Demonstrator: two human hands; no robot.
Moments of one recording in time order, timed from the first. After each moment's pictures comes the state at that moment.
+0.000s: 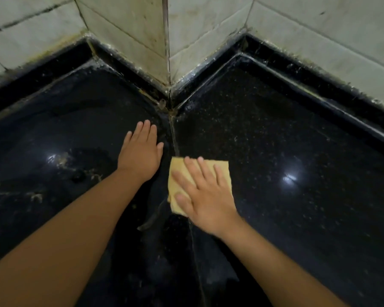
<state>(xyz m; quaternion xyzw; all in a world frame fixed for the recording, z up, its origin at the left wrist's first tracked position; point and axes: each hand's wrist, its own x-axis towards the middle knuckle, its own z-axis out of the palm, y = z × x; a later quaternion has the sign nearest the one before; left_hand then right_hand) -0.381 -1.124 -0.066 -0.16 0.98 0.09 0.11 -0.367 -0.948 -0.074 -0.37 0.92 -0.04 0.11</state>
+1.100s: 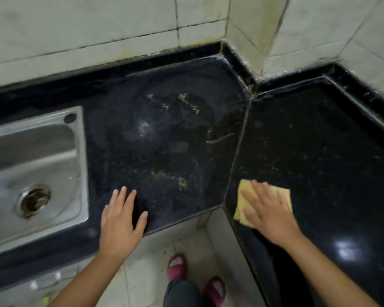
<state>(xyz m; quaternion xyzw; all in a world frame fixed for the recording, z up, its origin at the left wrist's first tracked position) 0.002 -0.971 -0.042 -0.50 0.84 0.19 -0.07 -0.269 -0.799 -0.057 -0.51 0.85 0.04 0.15</state>
